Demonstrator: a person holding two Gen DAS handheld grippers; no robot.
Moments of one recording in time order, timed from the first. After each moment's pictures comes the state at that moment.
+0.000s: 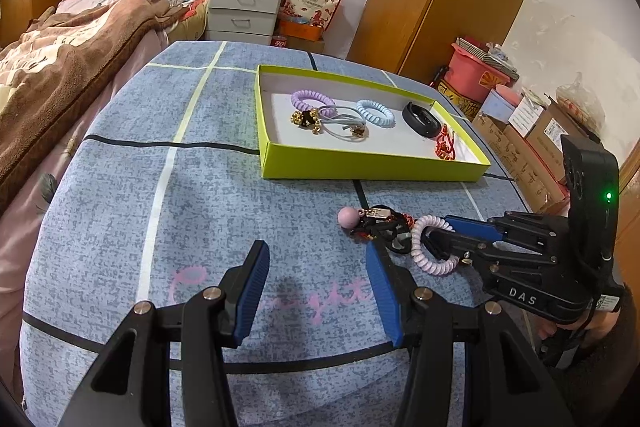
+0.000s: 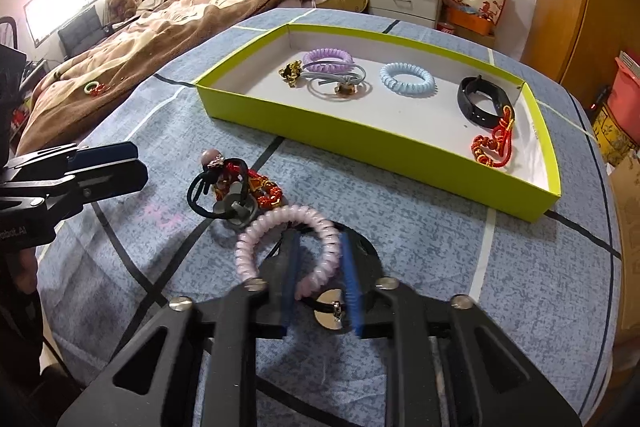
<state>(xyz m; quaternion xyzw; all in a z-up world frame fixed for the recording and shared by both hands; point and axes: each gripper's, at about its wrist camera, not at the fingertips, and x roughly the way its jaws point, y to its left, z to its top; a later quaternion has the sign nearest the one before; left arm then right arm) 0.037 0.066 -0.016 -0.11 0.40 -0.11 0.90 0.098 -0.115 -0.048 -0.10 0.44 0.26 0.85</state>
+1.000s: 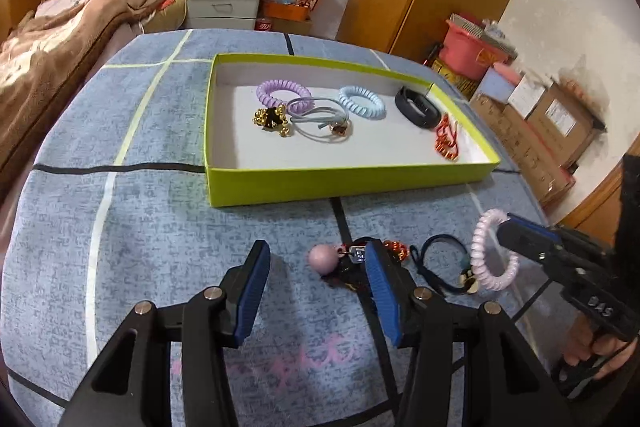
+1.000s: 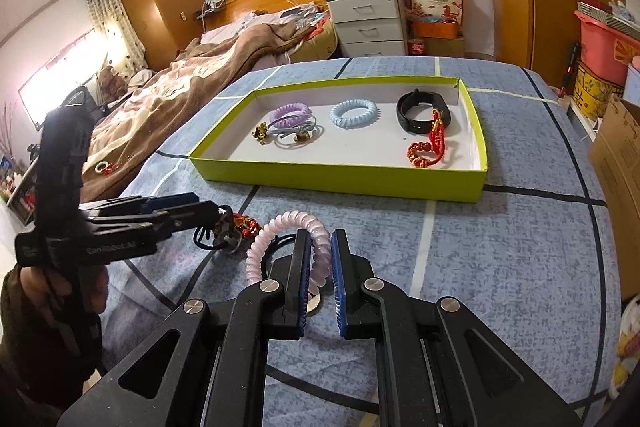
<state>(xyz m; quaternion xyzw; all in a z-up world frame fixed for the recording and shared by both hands) 0.084 0.034 -0.028 -0.08 0.43 -0.13 0.89 0.086 -0.171 -0.021 0.03 0.40 0.25 0.88</state>
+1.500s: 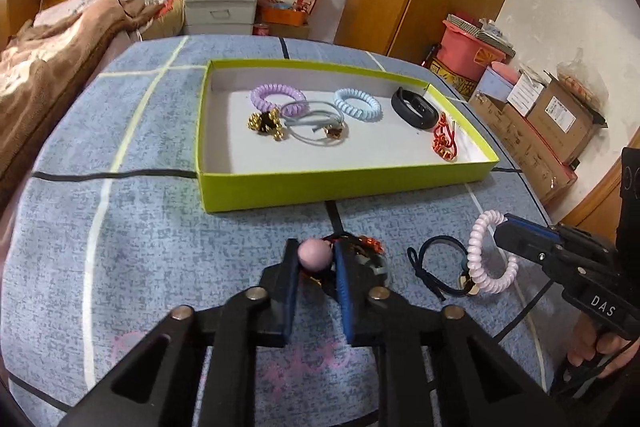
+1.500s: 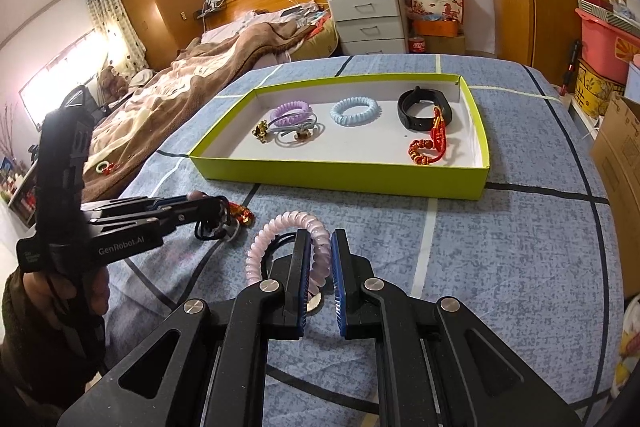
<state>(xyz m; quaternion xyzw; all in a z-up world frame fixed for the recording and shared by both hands) 0.079 0.031 -0.024 -0.07 0.42 -0.13 0.89 0.086 -0.170 -0.022 0.03 0.40 0.24 0.88</state>
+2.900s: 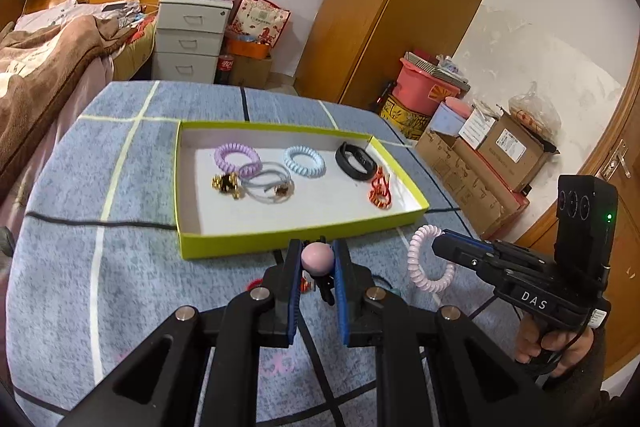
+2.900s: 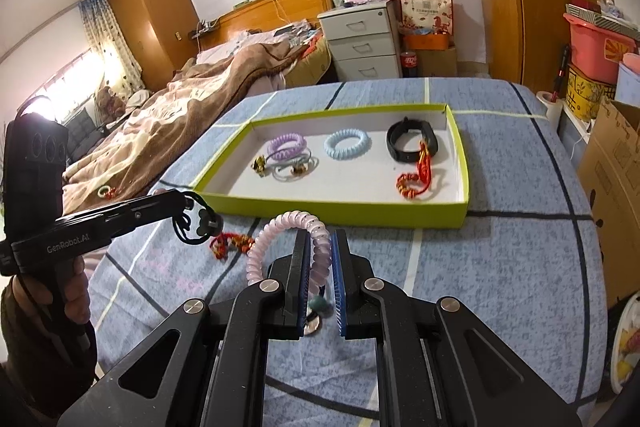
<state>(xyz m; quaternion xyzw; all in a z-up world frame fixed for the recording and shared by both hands) 0.074 0.040 0.026 -0.12 0.37 -0.20 0.90 0.091 -0.179 0.004 0.05 0.37 0.23 0.90</state>
